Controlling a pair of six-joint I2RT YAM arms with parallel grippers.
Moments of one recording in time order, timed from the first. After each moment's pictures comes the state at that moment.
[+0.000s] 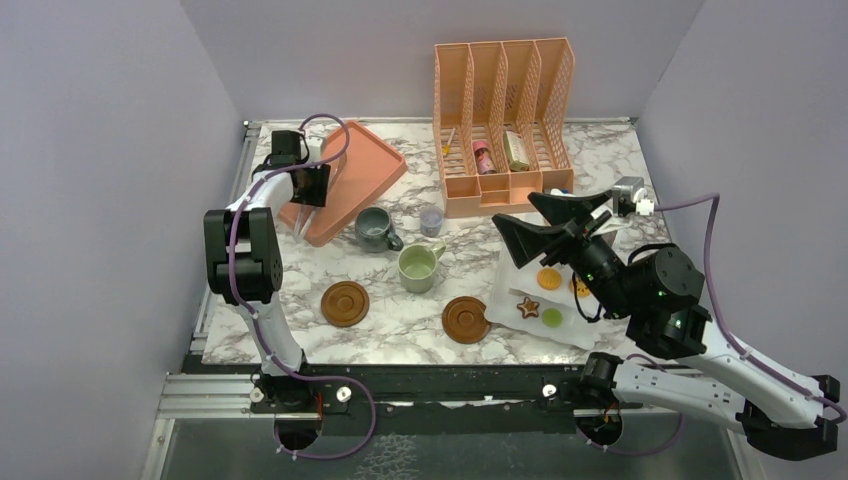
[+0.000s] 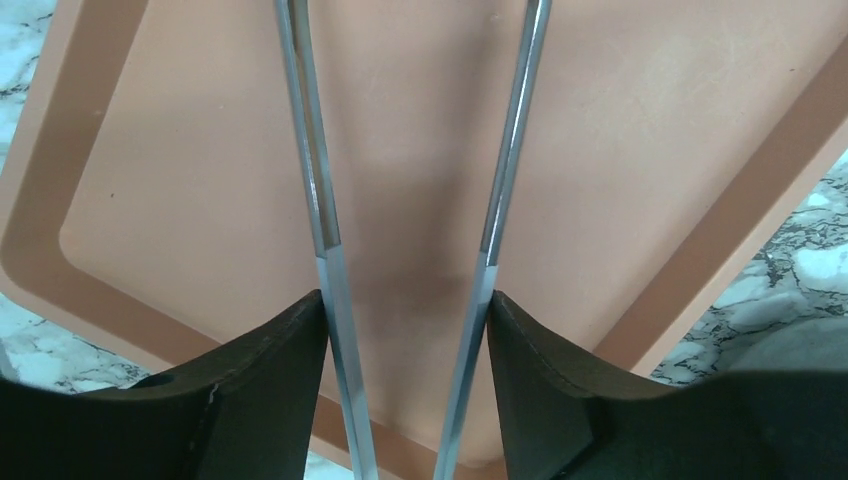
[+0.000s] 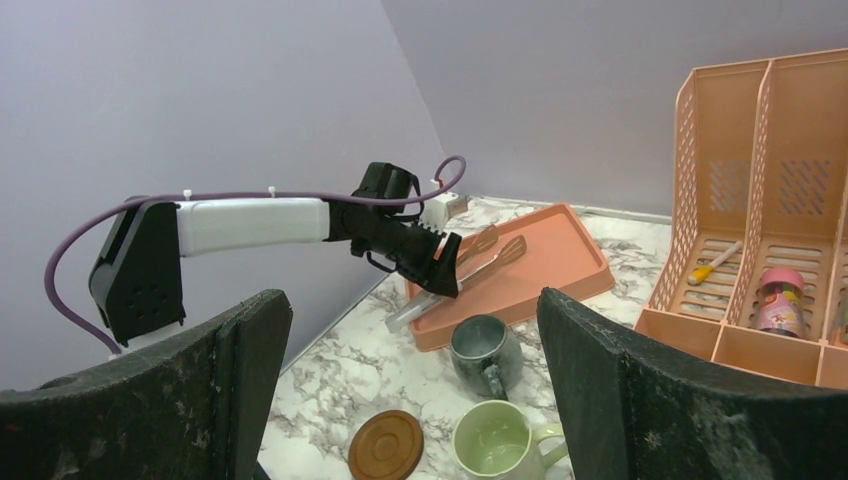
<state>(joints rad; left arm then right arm) 0.06 1.91 1.38 -0.41 0.13 0.20 1.07 0.67 0.93 0.05 0.38 0.23</state>
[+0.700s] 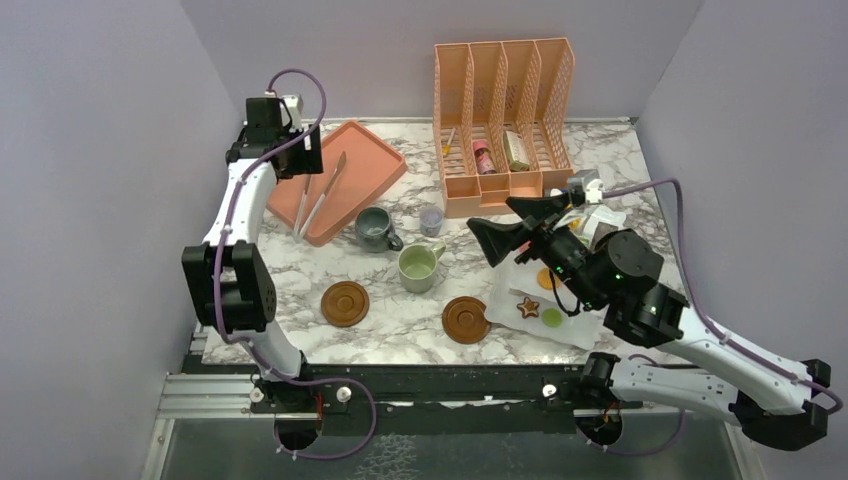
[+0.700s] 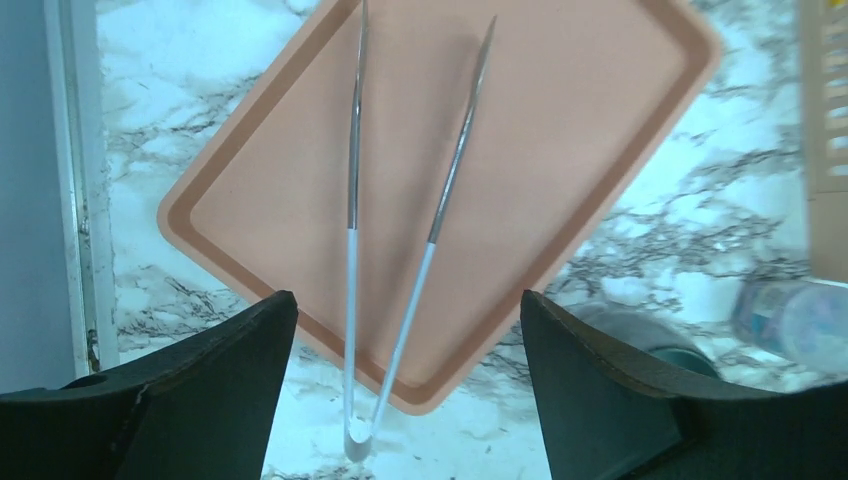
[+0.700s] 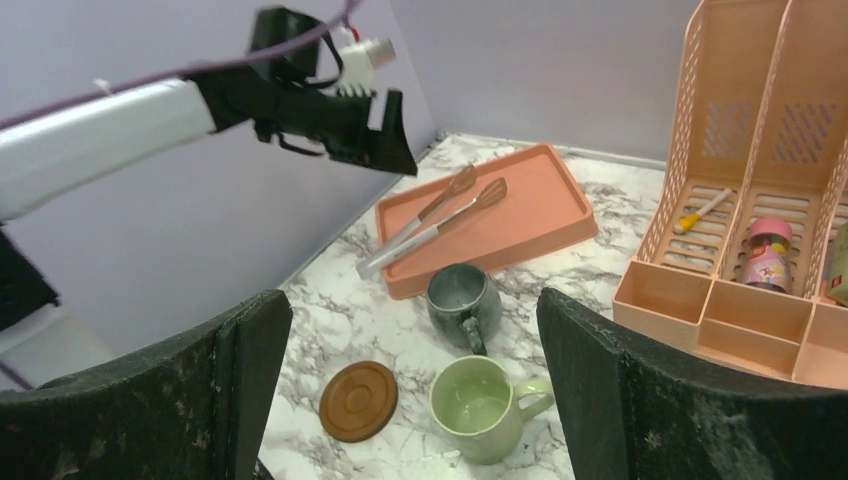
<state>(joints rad) 0.06 1.75 1.55 -0.58 0.11 0.02 1.07 0.76 0.96 -0.01 0.38 0.23</state>
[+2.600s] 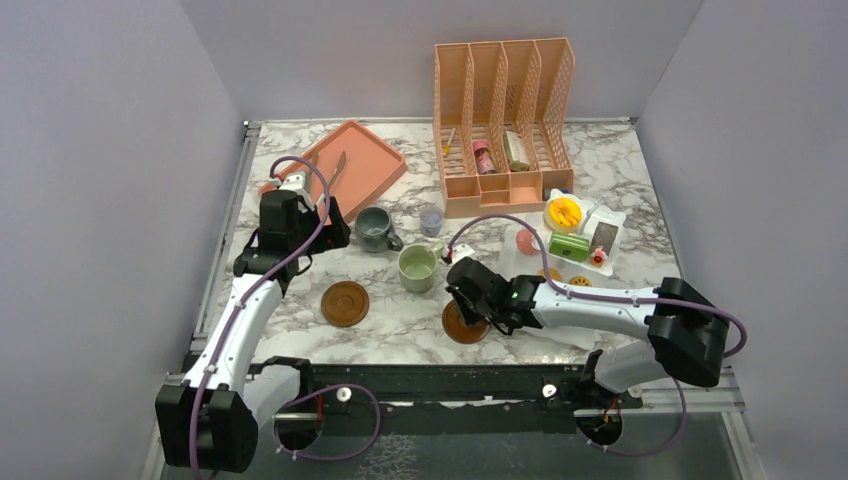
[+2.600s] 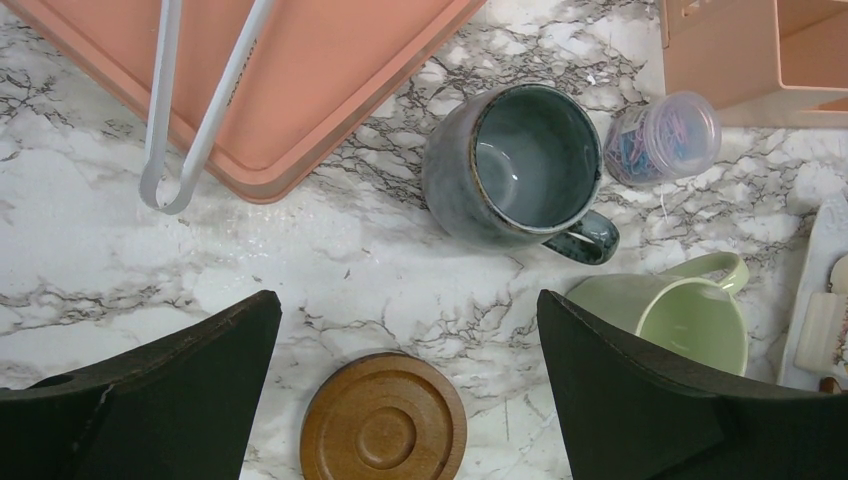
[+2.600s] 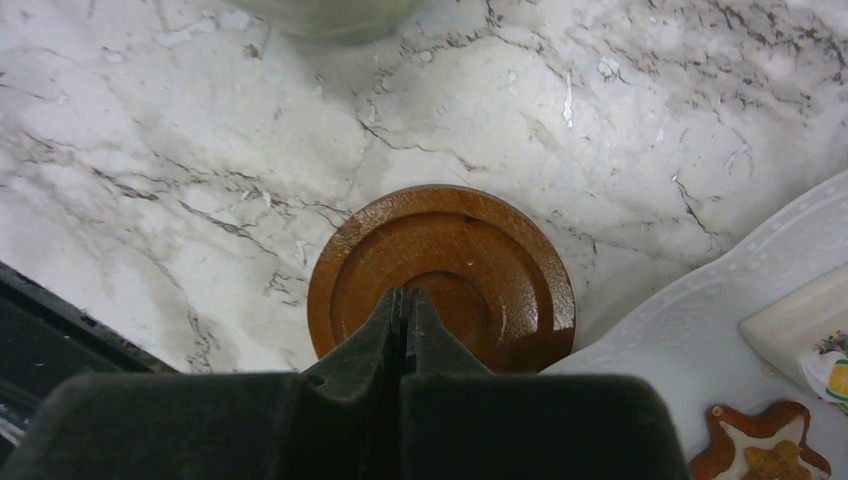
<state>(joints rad) -0.10 1.01 0.77 -0.39 0.10 -0.30 1.07 1.40 0.77 -0.29 0.23 0.44</state>
